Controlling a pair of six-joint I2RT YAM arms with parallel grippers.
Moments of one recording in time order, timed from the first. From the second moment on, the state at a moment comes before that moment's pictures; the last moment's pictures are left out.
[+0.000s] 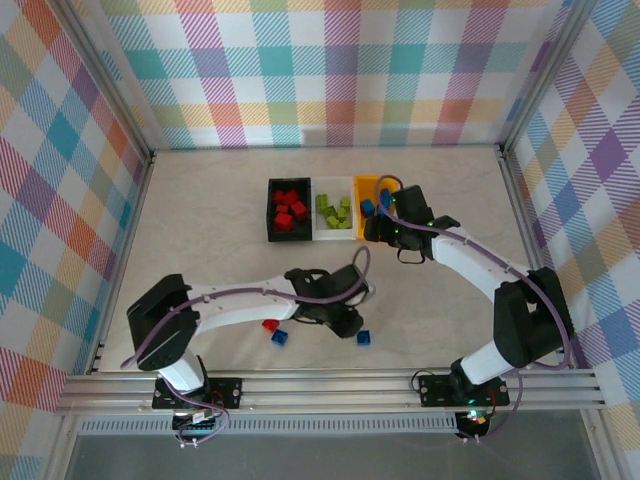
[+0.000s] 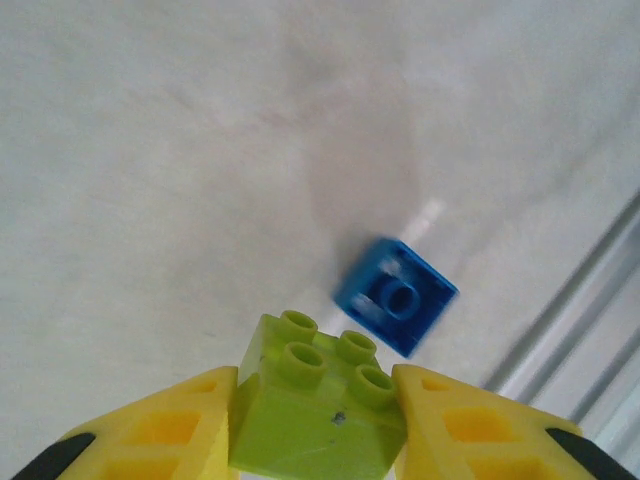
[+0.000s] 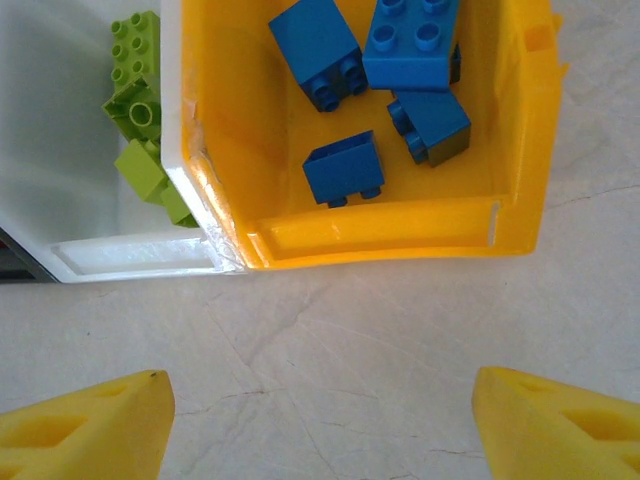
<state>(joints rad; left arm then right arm) -1.10 1.63 1.12 -0.60 0.05 -0.35 0.42 1.51 1.02 -0.41 -0.03 0.52</state>
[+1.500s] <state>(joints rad) -0.67 1.79 1.56 -0.64 -0.20 -0.70 0.67 1.24 0.75 -0.52 -0.20 0.54</state>
